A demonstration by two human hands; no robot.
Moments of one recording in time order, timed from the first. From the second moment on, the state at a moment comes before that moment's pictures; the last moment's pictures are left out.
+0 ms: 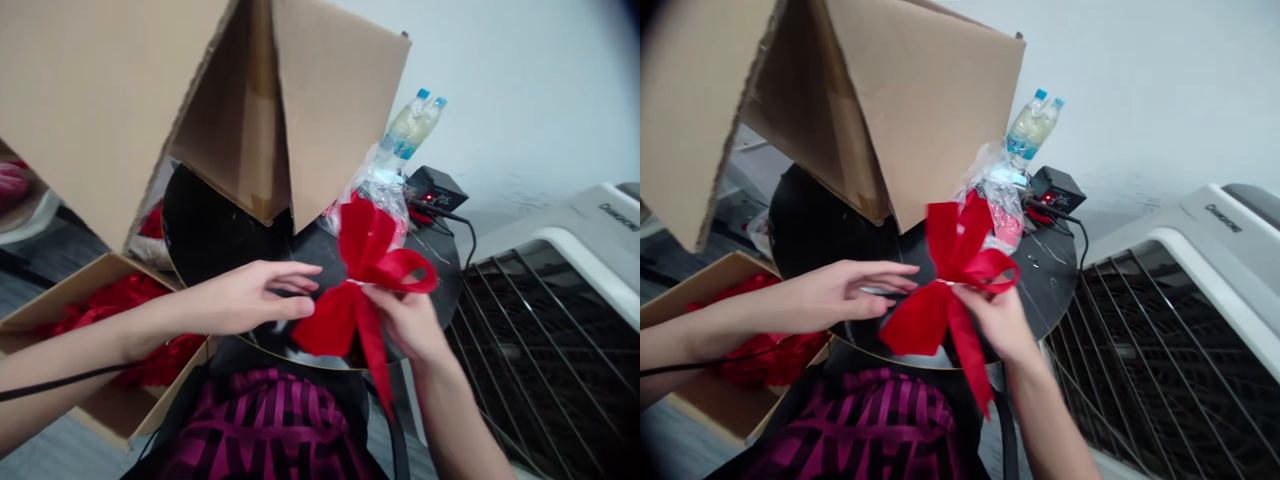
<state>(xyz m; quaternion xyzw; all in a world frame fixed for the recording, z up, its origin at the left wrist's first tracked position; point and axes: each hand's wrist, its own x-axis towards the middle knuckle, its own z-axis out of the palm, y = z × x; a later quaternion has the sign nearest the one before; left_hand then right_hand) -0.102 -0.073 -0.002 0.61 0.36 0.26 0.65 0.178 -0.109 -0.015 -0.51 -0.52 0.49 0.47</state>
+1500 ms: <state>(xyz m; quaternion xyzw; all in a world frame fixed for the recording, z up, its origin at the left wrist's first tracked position) -0.025 0.015 -0.010 0.79 0.36 0.24 0.43 0.230 0.041 0.026 -0.51 -0.76 0.24 0.34</state>
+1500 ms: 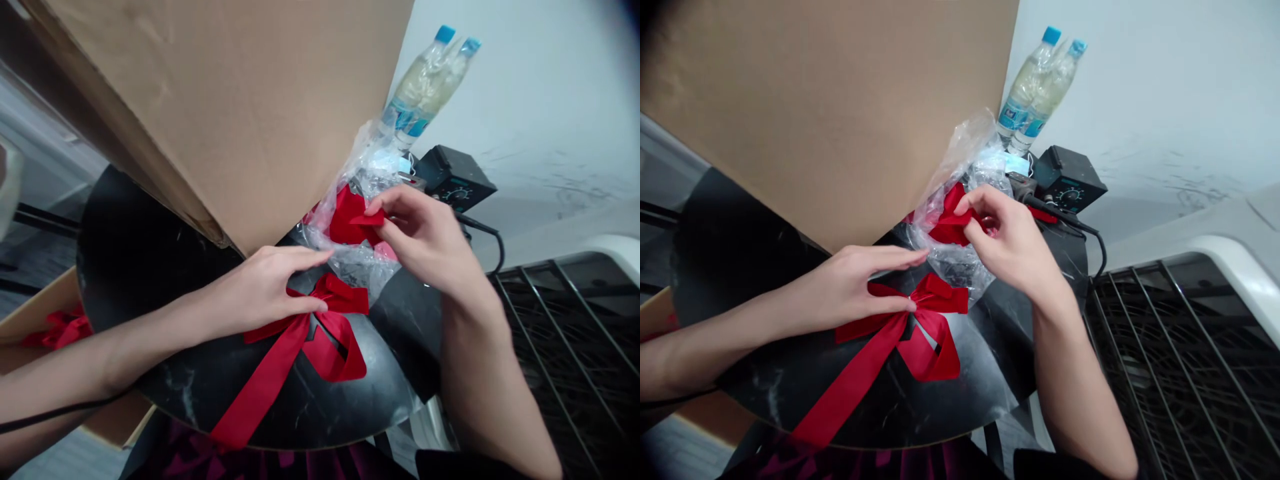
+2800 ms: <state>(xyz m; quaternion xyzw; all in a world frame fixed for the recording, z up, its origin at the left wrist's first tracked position) -0.009 -0.005 -0.003 0.55 0.38 0.48 0.56 0.208 -0.026 0.008 -0.47 -0.72 0.22 0.46</state>
